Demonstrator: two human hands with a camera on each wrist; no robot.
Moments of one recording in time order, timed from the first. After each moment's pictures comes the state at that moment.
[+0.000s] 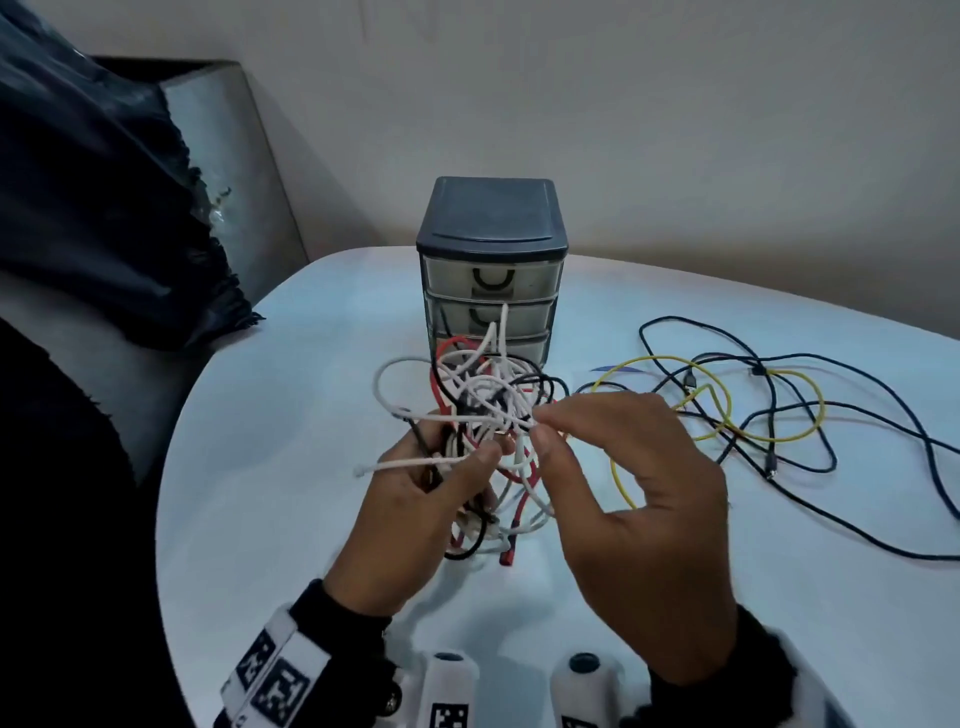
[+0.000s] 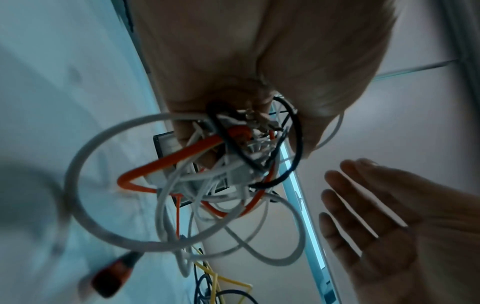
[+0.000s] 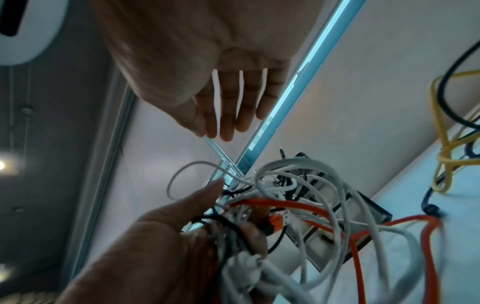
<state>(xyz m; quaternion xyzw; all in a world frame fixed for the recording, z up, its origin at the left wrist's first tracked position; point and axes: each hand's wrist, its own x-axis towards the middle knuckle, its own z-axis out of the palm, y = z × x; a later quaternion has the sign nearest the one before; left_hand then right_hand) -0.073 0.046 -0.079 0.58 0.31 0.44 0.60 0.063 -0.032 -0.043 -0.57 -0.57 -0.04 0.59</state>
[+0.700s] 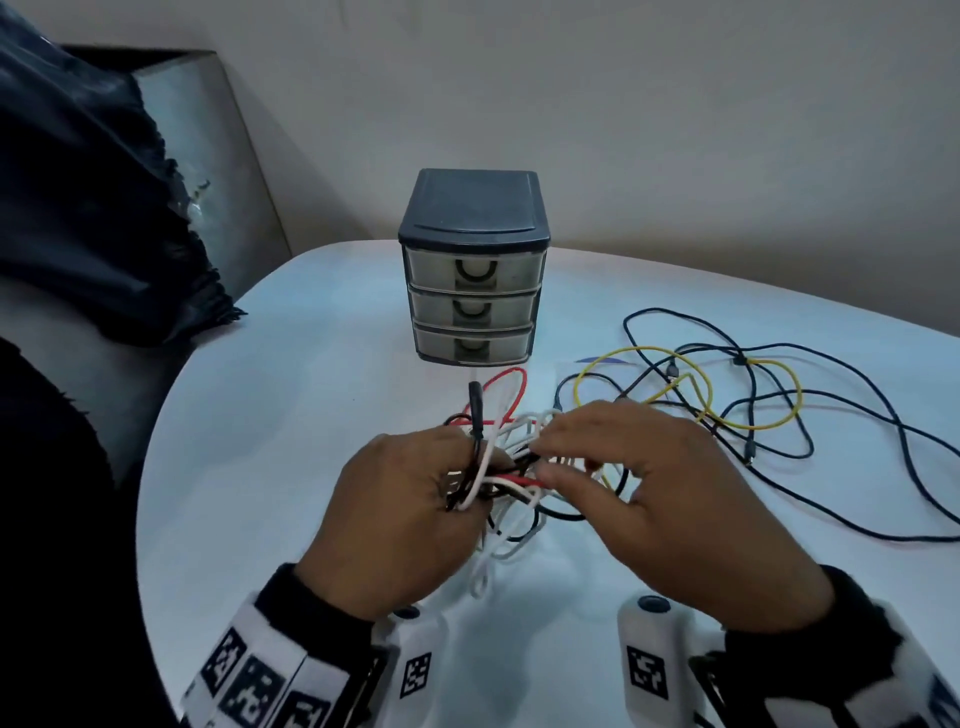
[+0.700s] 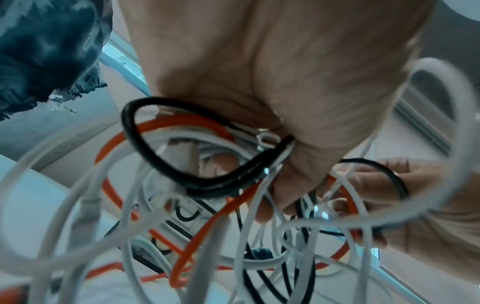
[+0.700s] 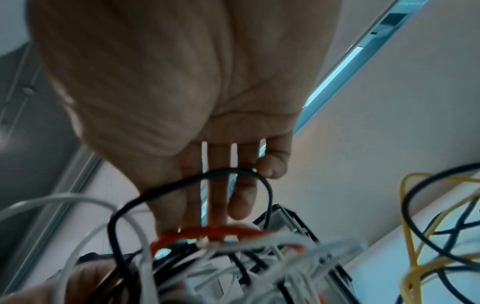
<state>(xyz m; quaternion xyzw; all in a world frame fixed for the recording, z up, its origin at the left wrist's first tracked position) -0.082 0.044 -0.059 0.85 0.34 0.29 0.28 0.110 -0.041 -0.036 -0.61 -0.70 0.05 0.36</state>
